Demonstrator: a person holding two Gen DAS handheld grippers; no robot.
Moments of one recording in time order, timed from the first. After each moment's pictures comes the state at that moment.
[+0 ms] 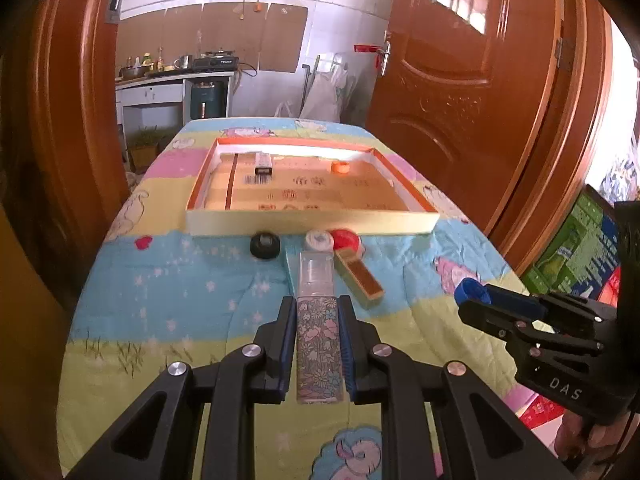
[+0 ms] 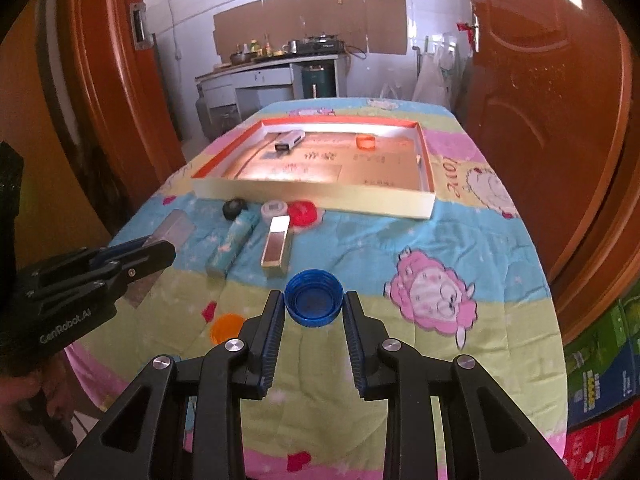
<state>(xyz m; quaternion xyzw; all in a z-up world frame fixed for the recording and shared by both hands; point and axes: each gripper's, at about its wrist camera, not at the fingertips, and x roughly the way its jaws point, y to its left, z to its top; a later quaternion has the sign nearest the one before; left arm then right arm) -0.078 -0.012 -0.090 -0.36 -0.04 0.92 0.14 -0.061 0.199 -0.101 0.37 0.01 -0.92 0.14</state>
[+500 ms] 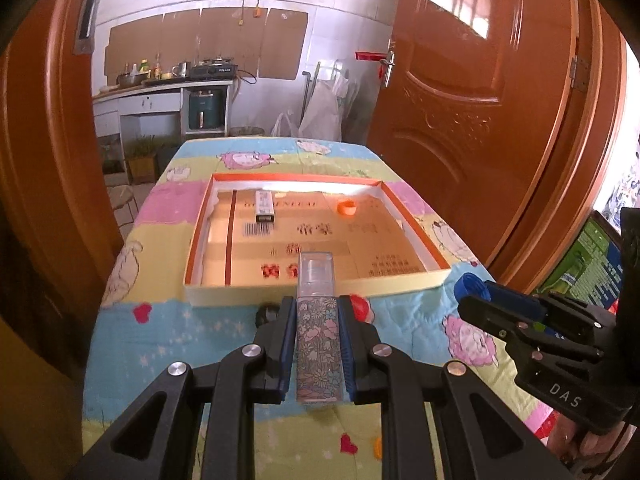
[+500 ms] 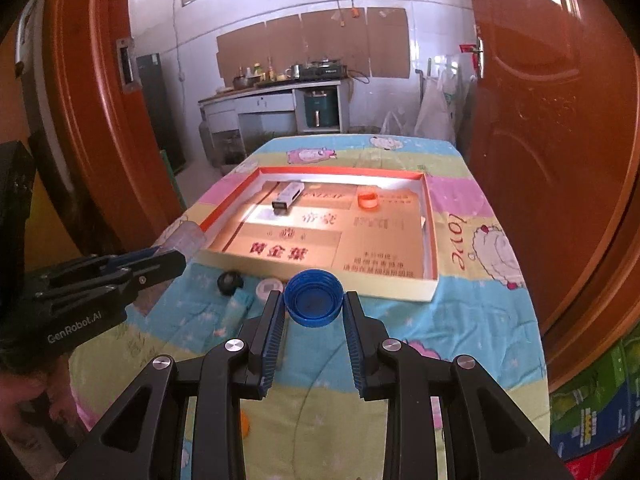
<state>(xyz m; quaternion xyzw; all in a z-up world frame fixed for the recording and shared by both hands) -0.136 -0.010 -0.056 -0.35 -0.04 0.92 0.14 -0.114 0.197 -0.062 0.33 0.00 -0.93 0.14</state>
